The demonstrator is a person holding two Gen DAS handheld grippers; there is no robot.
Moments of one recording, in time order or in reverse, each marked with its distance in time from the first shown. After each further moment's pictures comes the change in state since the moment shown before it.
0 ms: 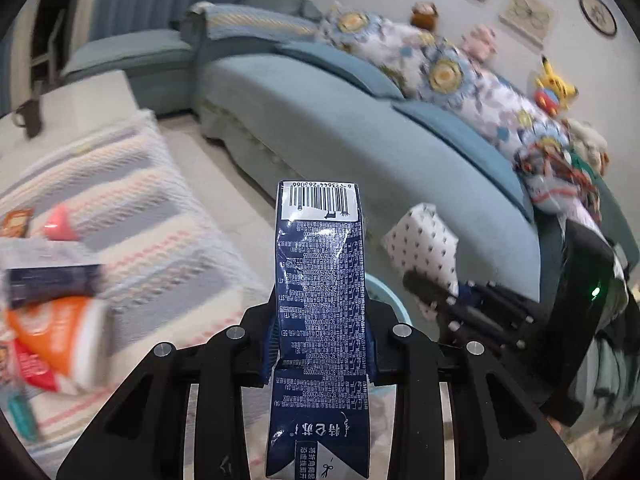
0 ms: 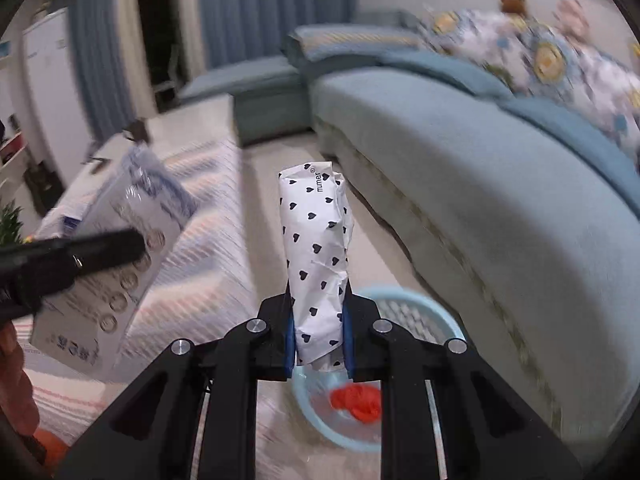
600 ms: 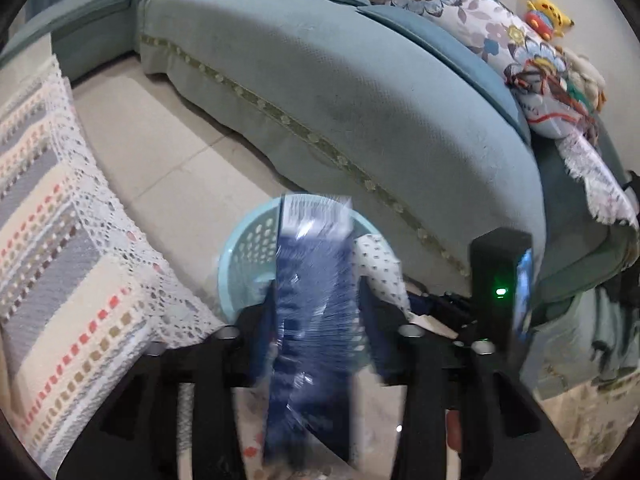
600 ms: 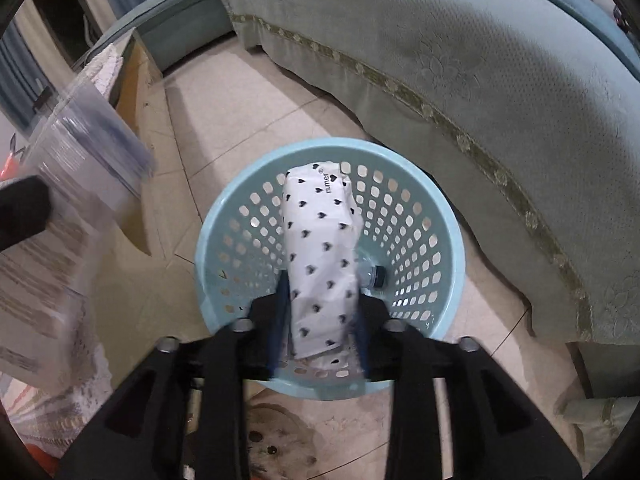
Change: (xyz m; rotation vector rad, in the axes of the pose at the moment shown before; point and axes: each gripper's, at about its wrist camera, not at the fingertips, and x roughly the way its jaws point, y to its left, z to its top) left arm 0.126 -0.031 -0.021 0.061 0.272 -0.104; right arm 0.102 -0.080 -0.082 0.233 0.349 -0.082
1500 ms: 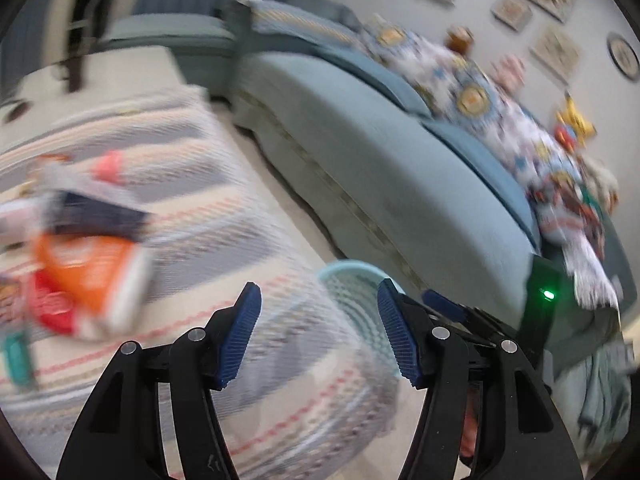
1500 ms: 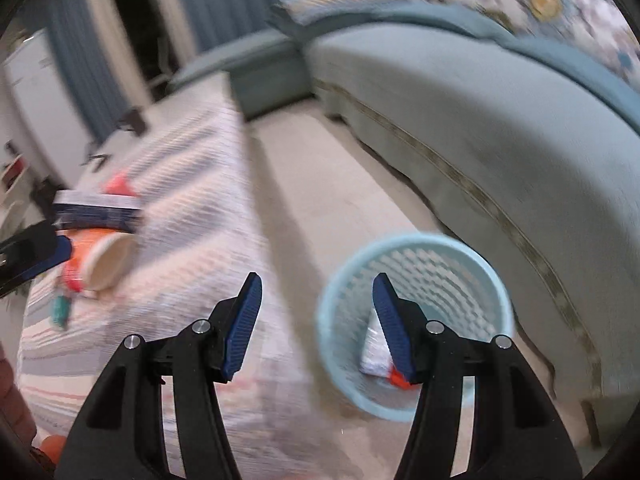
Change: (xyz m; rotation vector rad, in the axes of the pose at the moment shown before) left arm -0.179 0.076 -0.068 -0.239 -0.356 0.146; right arm -0.106 0.106 0.008 -0.193 -0.263 0.203
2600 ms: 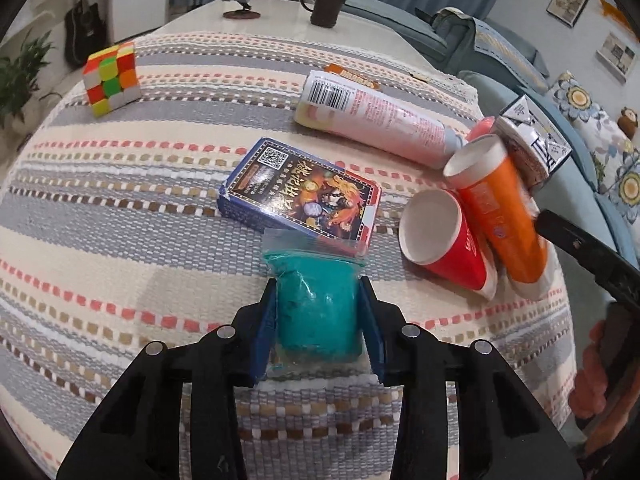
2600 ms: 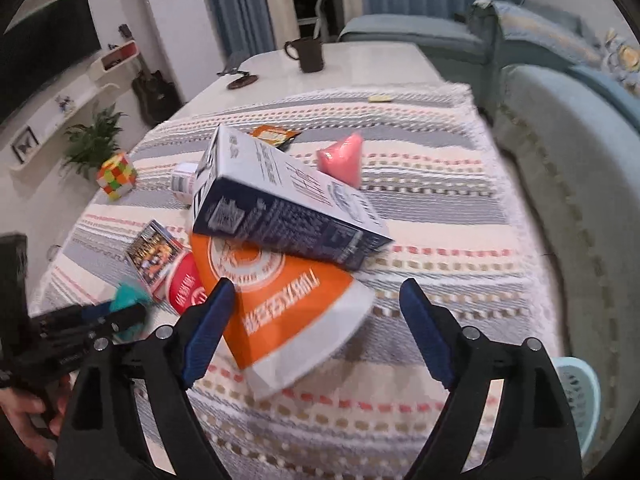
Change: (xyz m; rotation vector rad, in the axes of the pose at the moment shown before) left arm -0.058 0.224 -0.055 -0.365 0.009 0.439; right arm 0.117 0.235 0.038 -0.399 0.141 0.319
